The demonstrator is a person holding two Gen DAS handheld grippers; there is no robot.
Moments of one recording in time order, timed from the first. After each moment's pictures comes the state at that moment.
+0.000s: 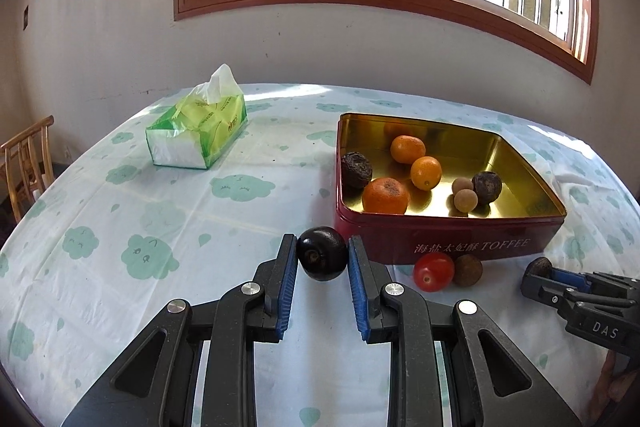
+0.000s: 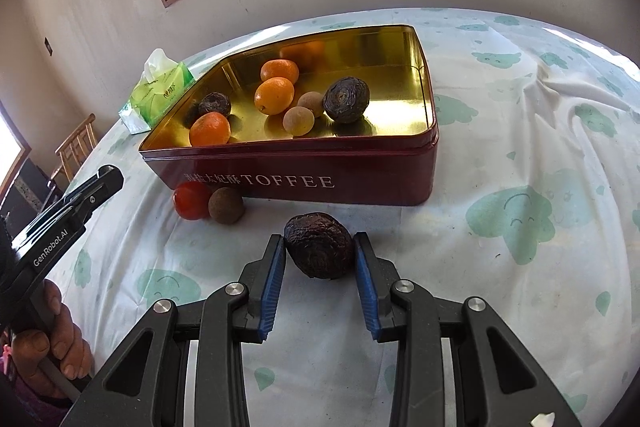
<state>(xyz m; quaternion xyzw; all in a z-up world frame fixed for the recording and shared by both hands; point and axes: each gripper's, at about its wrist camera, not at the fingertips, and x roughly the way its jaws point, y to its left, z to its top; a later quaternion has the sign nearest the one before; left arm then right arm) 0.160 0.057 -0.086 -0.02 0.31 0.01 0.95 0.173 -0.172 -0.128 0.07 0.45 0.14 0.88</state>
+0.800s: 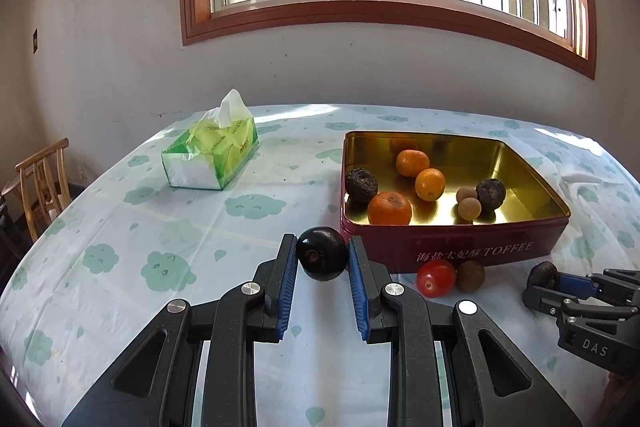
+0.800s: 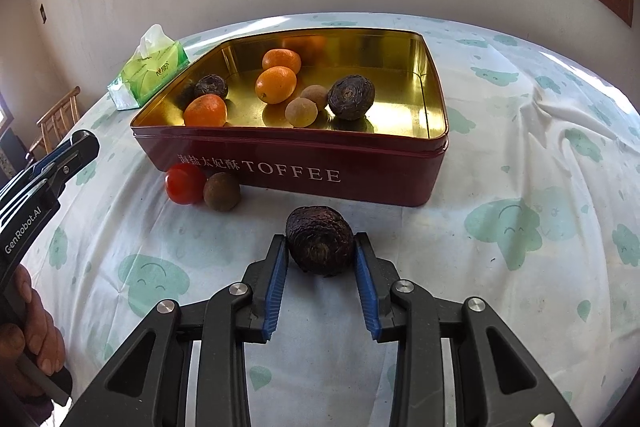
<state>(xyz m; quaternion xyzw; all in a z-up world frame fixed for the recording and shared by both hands) 0.149 0.050 -0.078 0.00 0.28 0.03 0.96 0.167 -0.154 -0.126 0.00 0.45 0.12 0.89</state>
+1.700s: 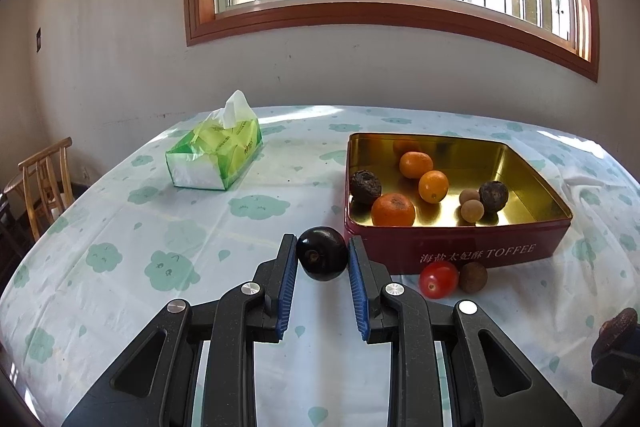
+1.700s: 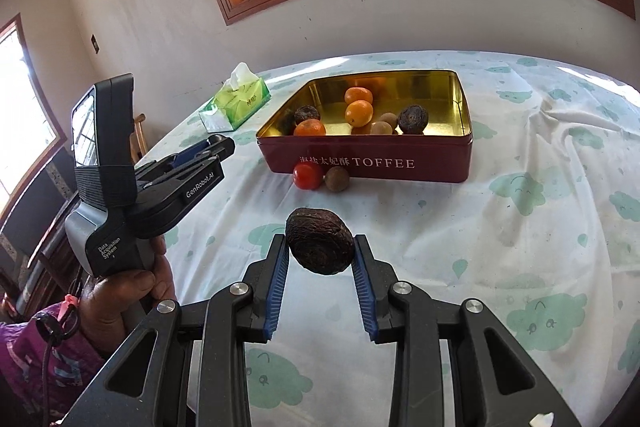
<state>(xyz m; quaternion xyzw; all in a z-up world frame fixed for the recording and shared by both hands) 0.149 0.051 -0.078 0.00 0.28 0.04 0.96 0.077 -0.146 -0.074 0.06 0.38 0.20 0.90</state>
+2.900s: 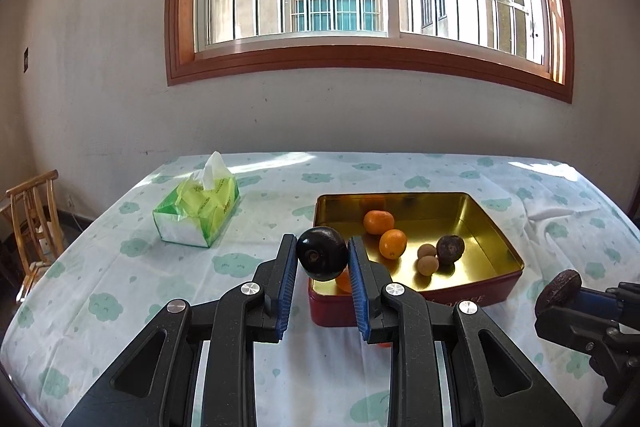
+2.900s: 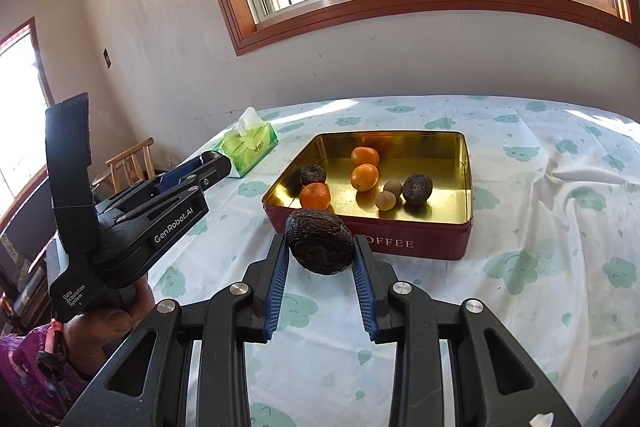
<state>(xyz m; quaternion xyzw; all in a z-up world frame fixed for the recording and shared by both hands) 0.145 0.034 -0.017 0.01 0.23 -0.01 0.97 0.113 -0.151 -0.034 0.06 0.33 0.22 0.92</state>
